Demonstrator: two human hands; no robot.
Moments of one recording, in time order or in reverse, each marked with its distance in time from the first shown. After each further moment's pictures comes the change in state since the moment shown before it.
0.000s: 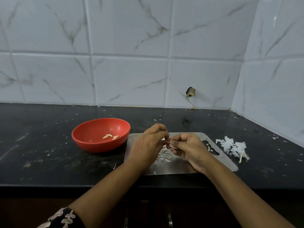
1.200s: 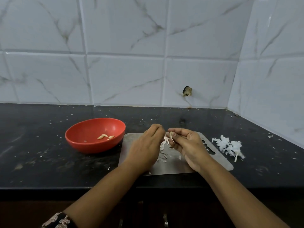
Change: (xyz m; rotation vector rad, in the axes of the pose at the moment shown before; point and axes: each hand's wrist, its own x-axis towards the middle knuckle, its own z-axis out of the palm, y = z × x) left_hand 0.001 0.010 0.005 0.076 -0.145 -0.094; right_hand 0.008 0.003 -0.005 0.173 0.116 -0.106
